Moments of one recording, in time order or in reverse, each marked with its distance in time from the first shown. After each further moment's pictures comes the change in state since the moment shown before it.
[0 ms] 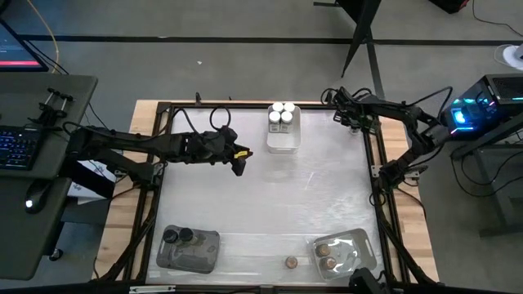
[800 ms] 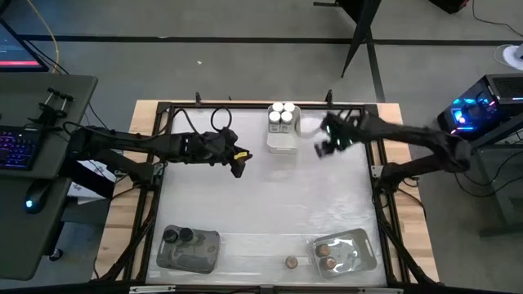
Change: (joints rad) left arm -0.001 0.000 0.000 -0.021 0.035 0.001; right arm 0.583 -0.343 -0.002 -0.098 -0.354 -0.370
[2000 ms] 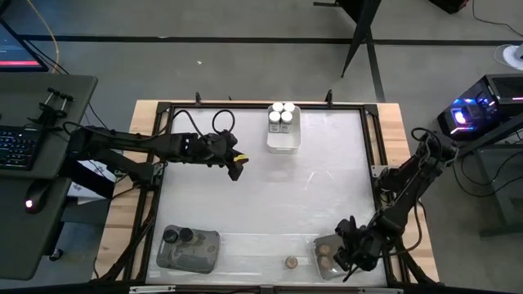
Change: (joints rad) left arm 0.002 0.000 0.000 -0.099 0.041 0.008; right arm 1.361 0.215 0.002 0.360 0.011 1.119
